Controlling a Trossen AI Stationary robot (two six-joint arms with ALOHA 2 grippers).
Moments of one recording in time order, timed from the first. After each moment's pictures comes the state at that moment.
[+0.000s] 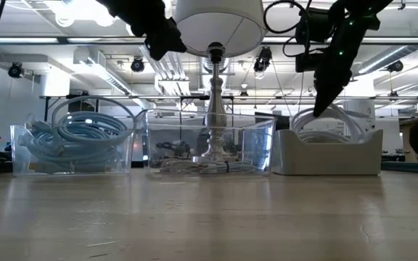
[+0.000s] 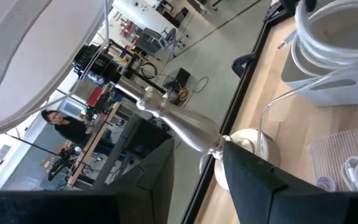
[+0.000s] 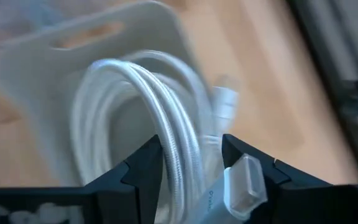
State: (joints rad) left arm -0.24 1.42 0.94 0.11 -1.16 0.47; right arm -0.50 1.22 0.91 -0.81 0.09 -0.11
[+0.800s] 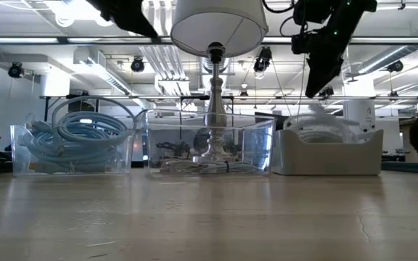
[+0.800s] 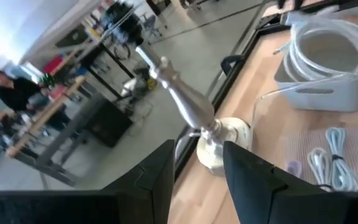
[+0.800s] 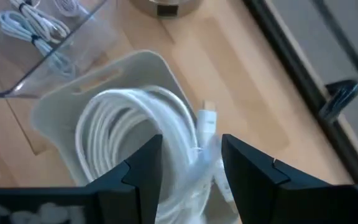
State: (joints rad) left arm -0.25 1.15 0.94 -0.32 -1.07 0.09; right arm -0.50 1.22 1.07 -0.92 0.09 0.00
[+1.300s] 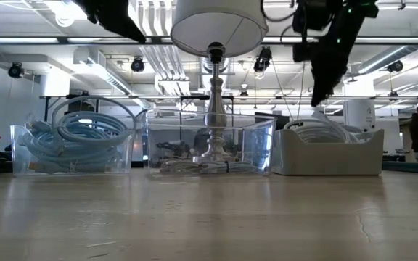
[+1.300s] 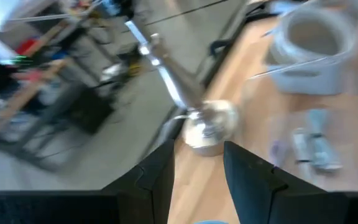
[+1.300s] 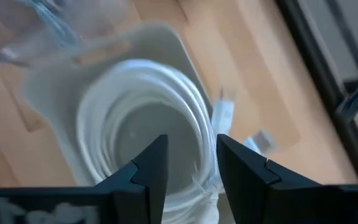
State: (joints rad) left arm -0.25 1.08 0.94 -0.50 -1.00 -0.05; right arm -0.45 1.23 1.01 -0.90 0.10 -0.03
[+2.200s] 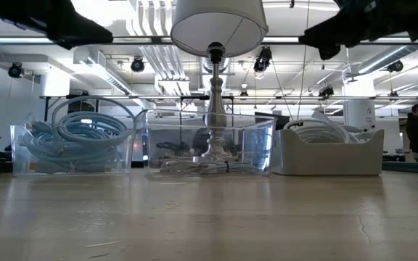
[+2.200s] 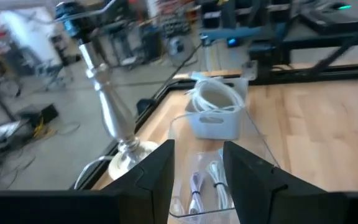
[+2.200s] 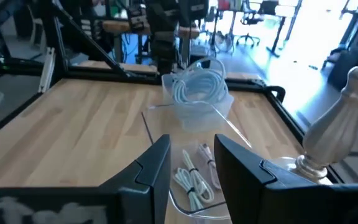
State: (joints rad) left arm -0.25 0.47 0.43 -0.09 -0.61 0.10; right arm -0.30 0.68 0.49 0.00 -0.31 -0.11
